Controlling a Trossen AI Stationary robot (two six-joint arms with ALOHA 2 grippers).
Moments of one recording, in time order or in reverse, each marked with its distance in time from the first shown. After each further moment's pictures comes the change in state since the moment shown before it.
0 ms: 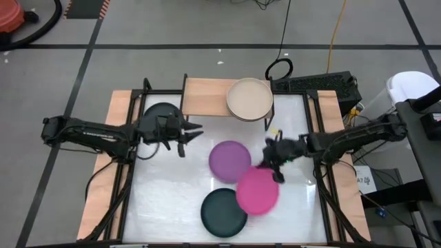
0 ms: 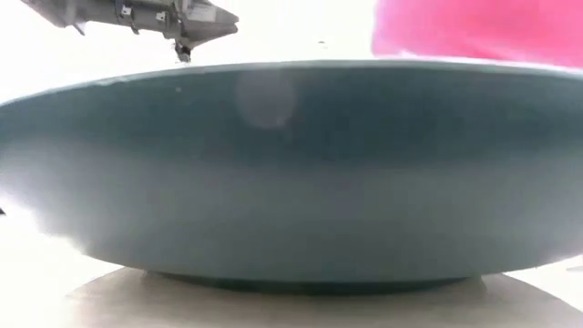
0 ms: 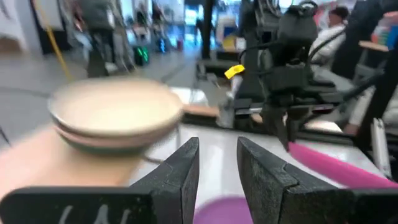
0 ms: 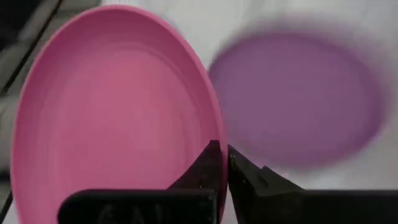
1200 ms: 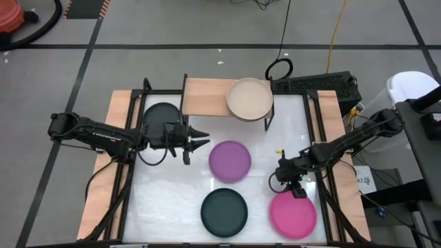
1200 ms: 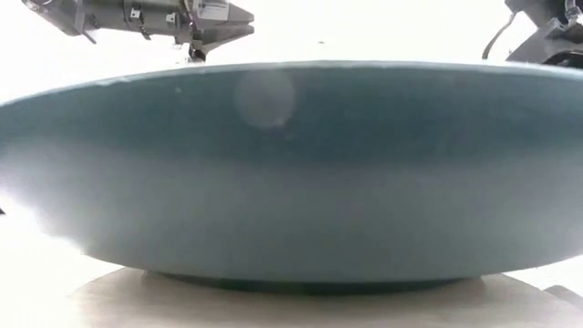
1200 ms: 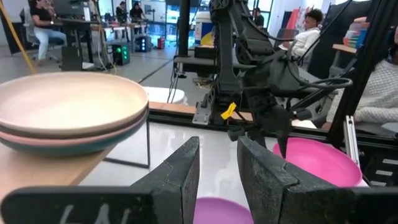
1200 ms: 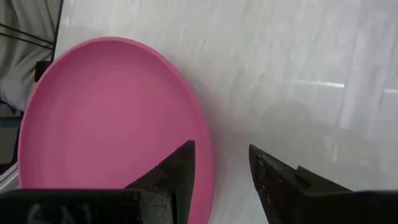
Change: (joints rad) left arm -0.074 0.148 -0.001 0.156 0.011 -0.034; right arm 0.246 0.011 -0.180 -0.193 -0.218 0.145
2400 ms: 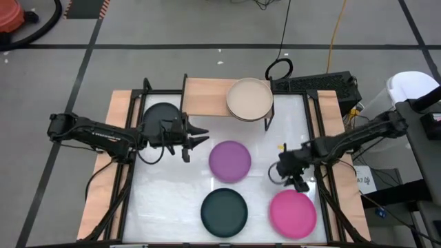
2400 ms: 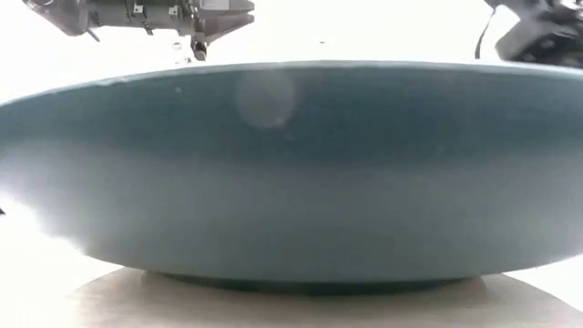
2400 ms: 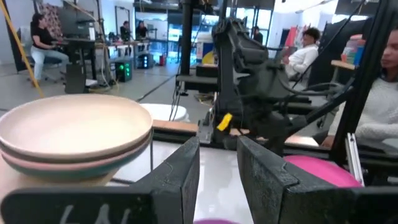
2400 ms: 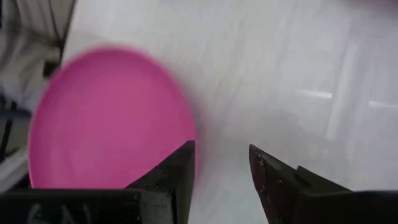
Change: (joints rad) left arm 0.014 -0.011 0.001 0.066 0.007 0.020; right arm -0.106 -0.073 0.076 -0.181 -0.029 -0.159
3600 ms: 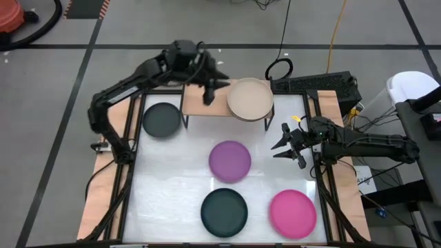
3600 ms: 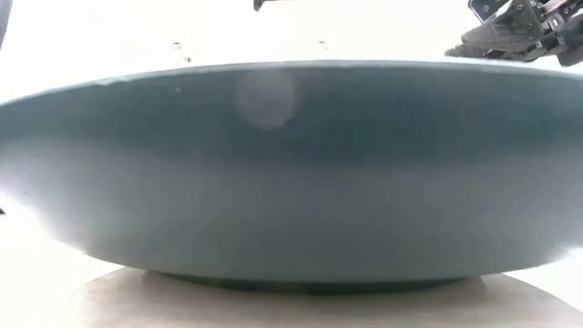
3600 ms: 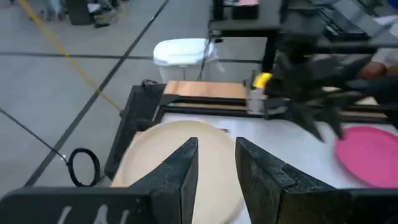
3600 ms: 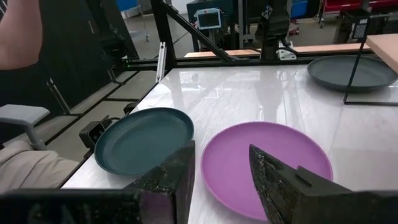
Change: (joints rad) left arm 0.426 0.522 1.402 -1.340 0.357 0.244; right arm -0.477 -0.496 -0.210 0.561 -0.154 -0.161
